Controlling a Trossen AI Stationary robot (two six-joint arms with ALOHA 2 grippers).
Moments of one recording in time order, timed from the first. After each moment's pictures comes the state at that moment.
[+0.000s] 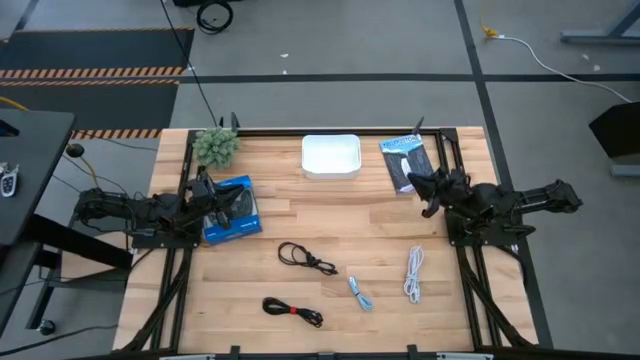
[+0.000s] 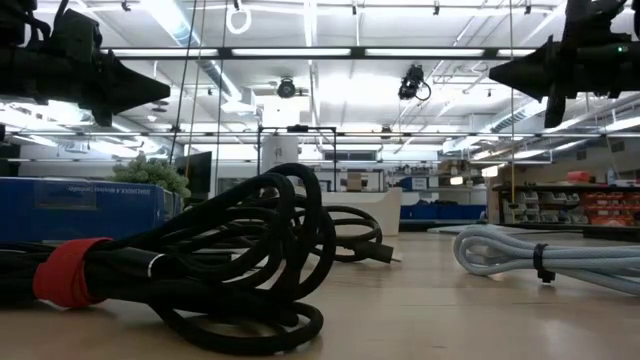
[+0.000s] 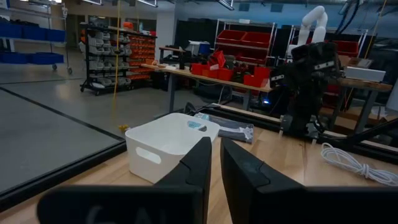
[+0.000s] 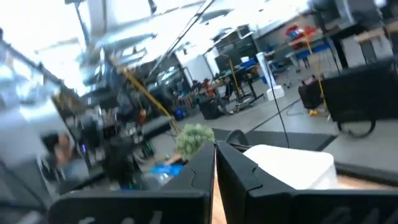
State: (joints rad) left arm -0.19 0.03 0.01 0.12 -0.69 -0.09; right arm 0.14 0.12 0.01 0.38 0.66 0.29
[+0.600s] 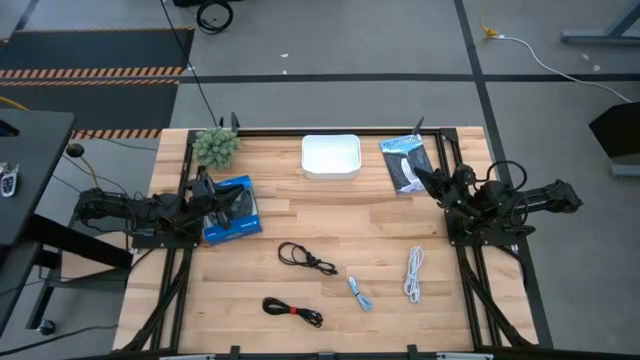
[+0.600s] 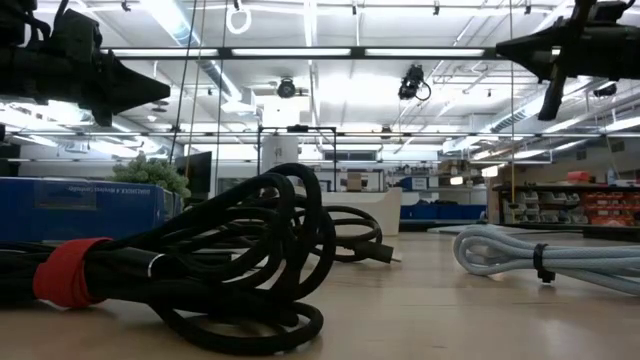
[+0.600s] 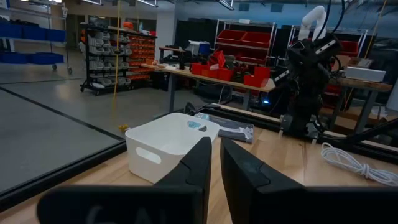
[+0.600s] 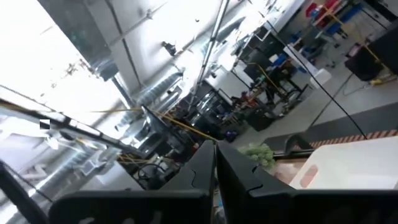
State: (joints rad) left arm -0.19 0.03 0.01 0.12 -0.69 -0.09; right arm 0.14 0.12 0.01 0.55 0.60 0.56
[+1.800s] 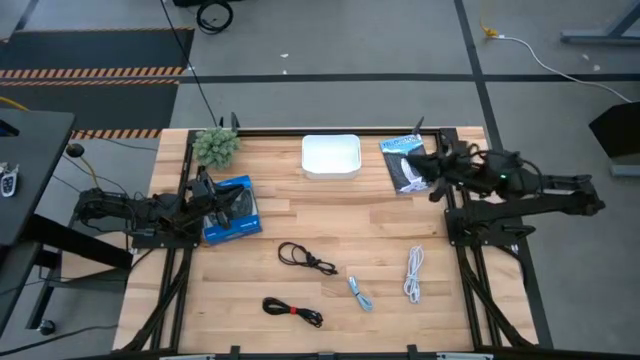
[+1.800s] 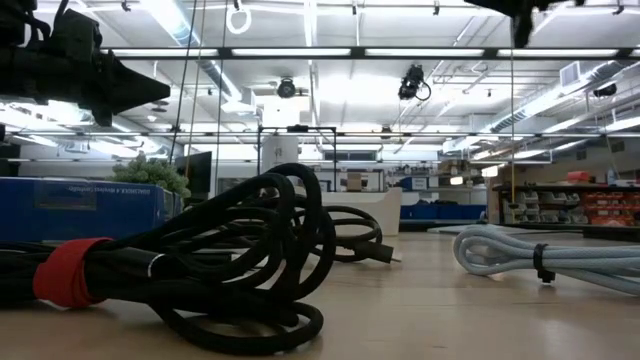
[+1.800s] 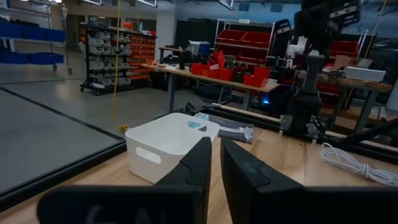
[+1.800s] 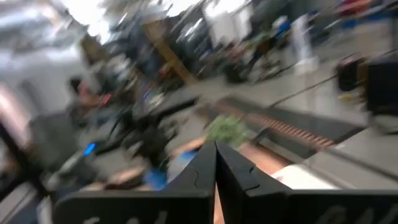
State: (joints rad) left arm -0.19 0.03 0.01 0.12 -0.69 -0.09; right arm -0.03 0.52 0.63 -0.06 0.27 0.29
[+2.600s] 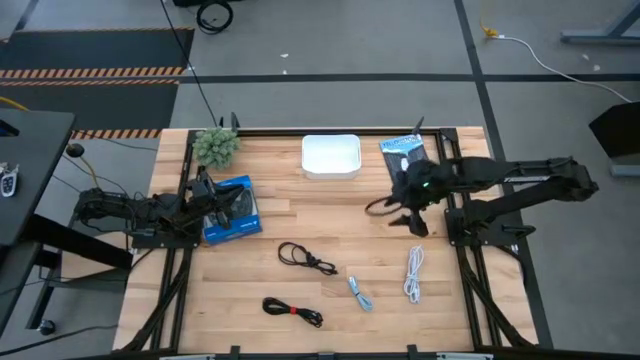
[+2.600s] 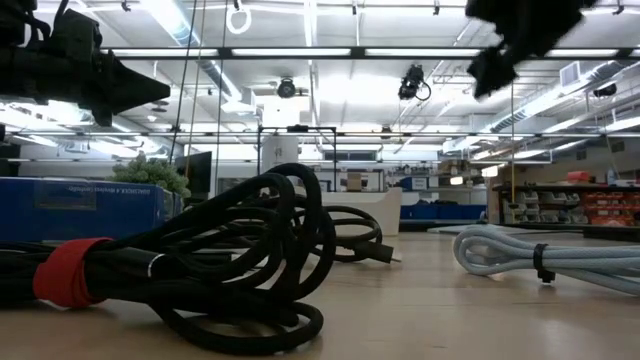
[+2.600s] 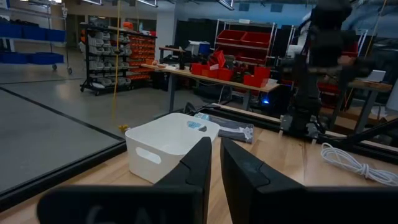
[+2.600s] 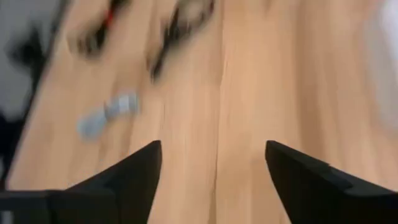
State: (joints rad) left arm -0.19 0.03 0.01 0.12 -0.69 -0.09; right arm -0.03 1.00 0.87 -0.78 -0.19 0.00
